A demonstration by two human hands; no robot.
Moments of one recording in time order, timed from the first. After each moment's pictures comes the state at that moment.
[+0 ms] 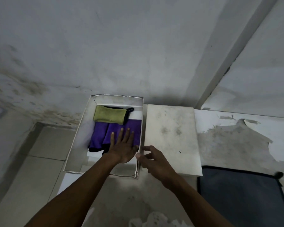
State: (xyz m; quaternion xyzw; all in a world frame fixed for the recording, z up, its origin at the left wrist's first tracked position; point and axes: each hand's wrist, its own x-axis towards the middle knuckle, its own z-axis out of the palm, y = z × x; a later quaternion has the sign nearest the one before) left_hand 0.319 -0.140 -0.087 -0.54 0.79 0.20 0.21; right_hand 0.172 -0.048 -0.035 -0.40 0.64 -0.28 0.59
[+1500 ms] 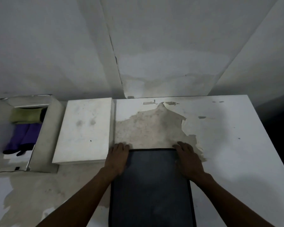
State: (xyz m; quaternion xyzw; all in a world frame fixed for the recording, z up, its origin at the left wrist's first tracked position) left_hand 0.026 0.012 -0.105 -0.47 0.85 0.11 0.19; right_hand -0.236 0.120 -0.088 -0.60 0.76 -0.02 0.26
